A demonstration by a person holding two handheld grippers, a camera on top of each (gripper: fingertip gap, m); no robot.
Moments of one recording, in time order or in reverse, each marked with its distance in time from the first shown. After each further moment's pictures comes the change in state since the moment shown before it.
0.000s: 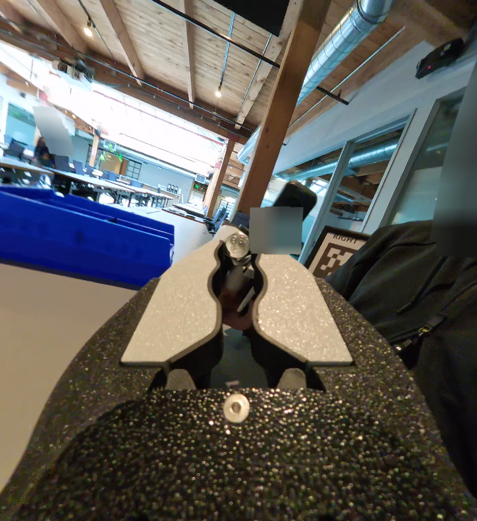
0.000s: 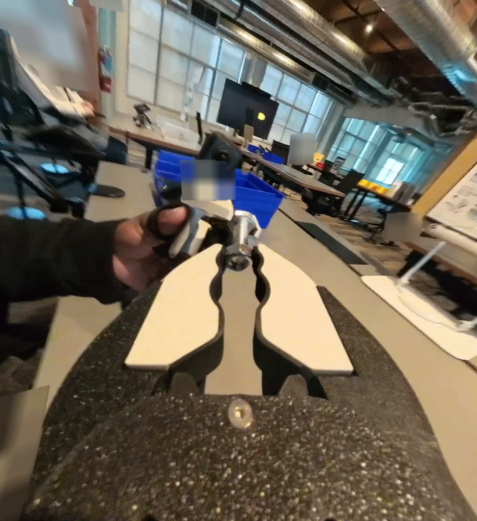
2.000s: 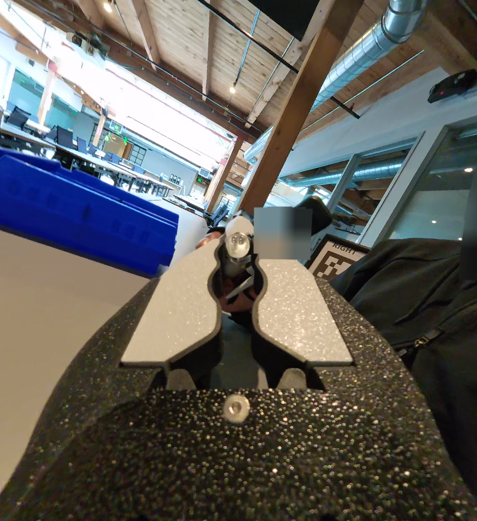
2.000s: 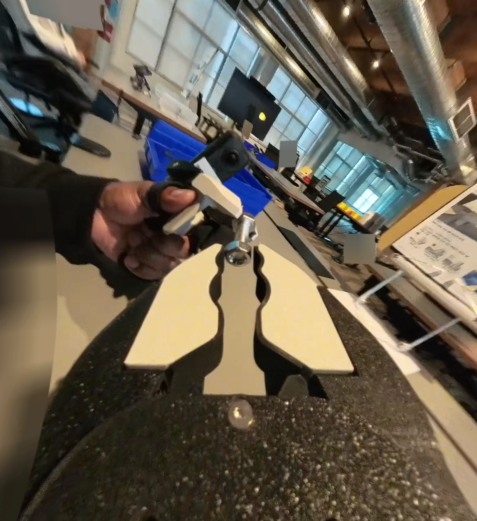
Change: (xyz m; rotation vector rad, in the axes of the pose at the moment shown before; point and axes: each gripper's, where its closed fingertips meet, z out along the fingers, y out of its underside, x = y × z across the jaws) left arm -0.014 0.005 -0.004 -0.004 -0.041 -0.106; right arm 0.007 0.009 -0.010 -0.024 0.001 -0.252
